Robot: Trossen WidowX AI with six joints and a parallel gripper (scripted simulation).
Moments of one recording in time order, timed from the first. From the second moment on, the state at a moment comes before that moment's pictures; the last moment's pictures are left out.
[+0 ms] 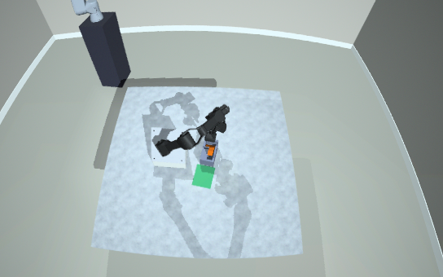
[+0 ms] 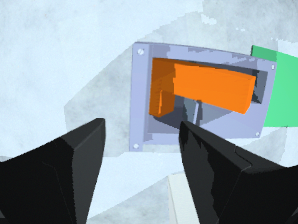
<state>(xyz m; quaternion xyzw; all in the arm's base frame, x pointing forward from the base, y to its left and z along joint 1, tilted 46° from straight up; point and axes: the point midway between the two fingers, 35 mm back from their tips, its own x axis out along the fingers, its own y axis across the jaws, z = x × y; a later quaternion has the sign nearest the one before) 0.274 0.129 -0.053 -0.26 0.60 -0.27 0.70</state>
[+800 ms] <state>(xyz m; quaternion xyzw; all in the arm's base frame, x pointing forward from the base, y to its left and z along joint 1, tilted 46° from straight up) 0.274 0.130 -0.052 -0.27 0.60 -0.27 0.70</state>
